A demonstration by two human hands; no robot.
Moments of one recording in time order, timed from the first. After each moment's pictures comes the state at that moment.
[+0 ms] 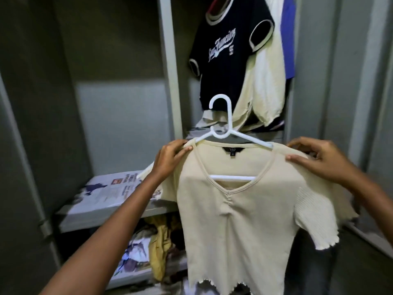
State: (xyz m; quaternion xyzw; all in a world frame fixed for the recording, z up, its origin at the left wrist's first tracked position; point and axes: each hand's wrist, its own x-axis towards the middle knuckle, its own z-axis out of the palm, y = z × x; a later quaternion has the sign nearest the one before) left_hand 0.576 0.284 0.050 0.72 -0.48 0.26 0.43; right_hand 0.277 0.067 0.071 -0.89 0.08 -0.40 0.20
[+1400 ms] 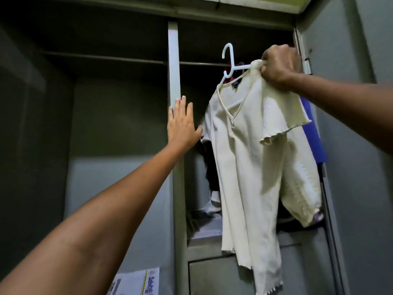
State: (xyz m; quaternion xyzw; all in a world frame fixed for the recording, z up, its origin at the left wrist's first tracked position) left_hand 0.664 0.177 0.327 0.72 -0.32 0.58 0.20; right_hand 0.469 0.032 0.432 -0.71 0.21 -0.66 -0.13
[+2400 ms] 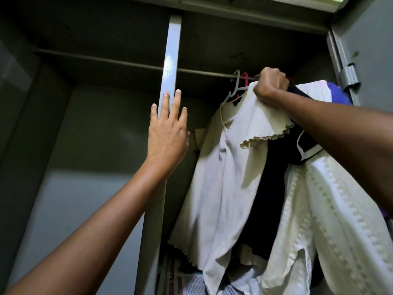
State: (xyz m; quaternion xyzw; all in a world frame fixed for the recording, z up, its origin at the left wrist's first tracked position) left_hand 0.701 0.156 0.346 0.68 -0.19 0.70 0.10; right_hand 0.604 -0.046 0.502 -0.69 0.24 -0.68 -0.08
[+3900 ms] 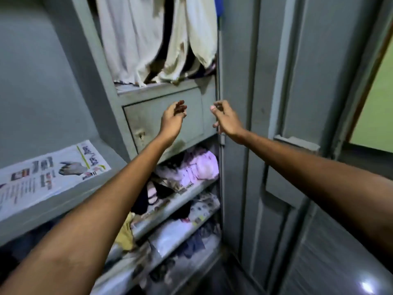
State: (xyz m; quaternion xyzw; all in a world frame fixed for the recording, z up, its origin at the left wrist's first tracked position) left_hand 0.527 0.182 0.006 0.60 -0.46 -0.17 0.63; right_hand 0.387 0.093 -0.013 -0.74 0.33 -0.46 0.37
